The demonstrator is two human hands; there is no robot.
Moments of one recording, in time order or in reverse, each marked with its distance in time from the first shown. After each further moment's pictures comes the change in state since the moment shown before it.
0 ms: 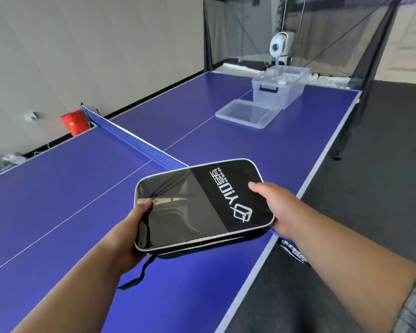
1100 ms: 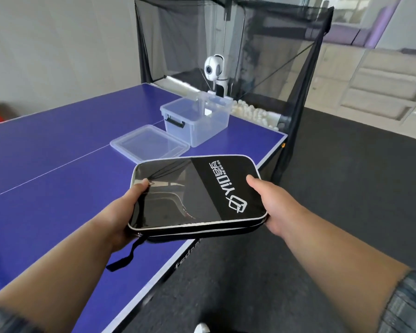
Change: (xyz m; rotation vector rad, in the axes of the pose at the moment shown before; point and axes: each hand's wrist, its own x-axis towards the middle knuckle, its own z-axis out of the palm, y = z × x) left_hand 0.259 0.039 0.608 0.059 -0.015 -0.007; right_hand 0.279 -0.248 -0.519 0.031 0.081 -0.039
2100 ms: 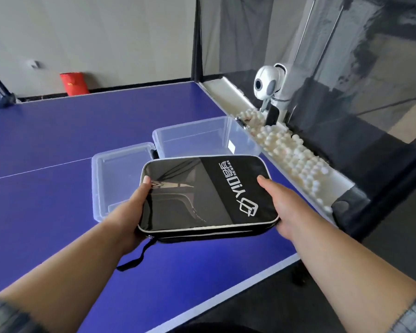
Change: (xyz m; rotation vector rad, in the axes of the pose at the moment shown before) left_hand 0.364 0.170 0.283 -0.313 0.311 0.063; right_hand 0.534 -0.256 -0.106 -0.218 -0.336 0.096
